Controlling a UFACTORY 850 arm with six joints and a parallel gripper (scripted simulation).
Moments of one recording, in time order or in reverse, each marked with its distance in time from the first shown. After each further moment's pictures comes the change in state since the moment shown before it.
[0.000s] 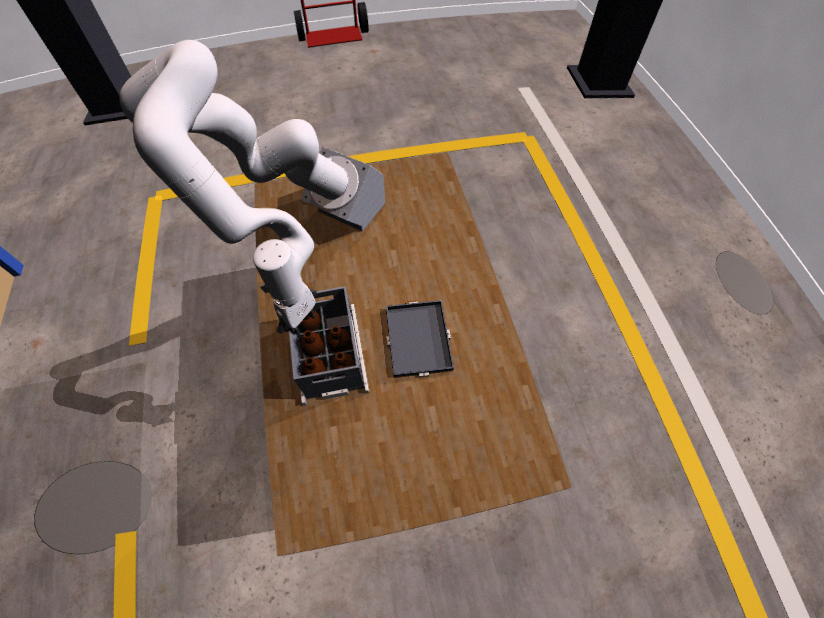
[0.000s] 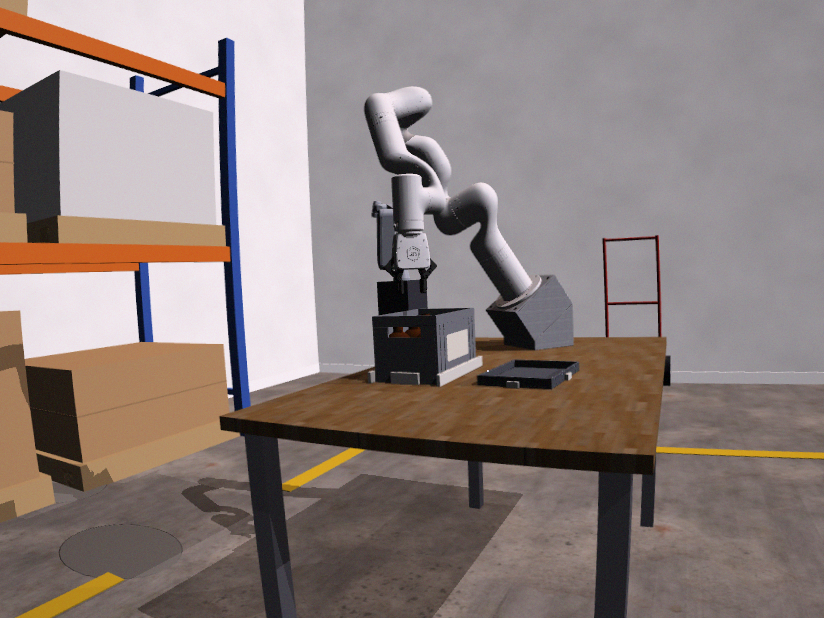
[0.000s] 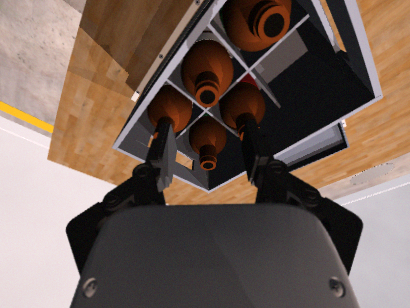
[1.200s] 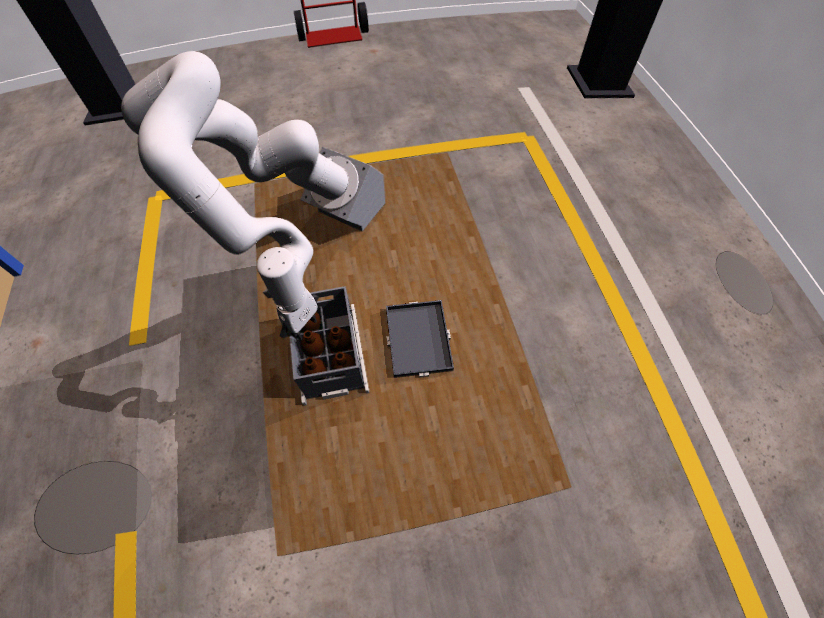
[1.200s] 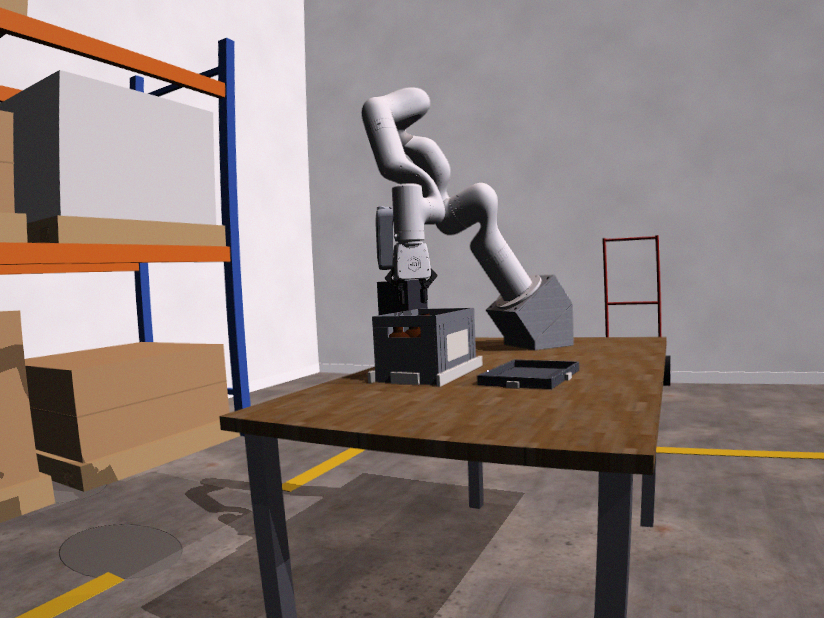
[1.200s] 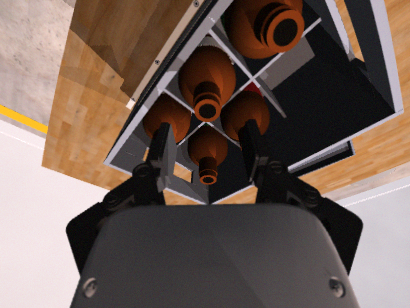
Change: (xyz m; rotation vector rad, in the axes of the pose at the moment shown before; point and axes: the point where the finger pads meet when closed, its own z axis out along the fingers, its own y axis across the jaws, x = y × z) arm 0.000 0.000 0.028 -0.001 0.000 0.000
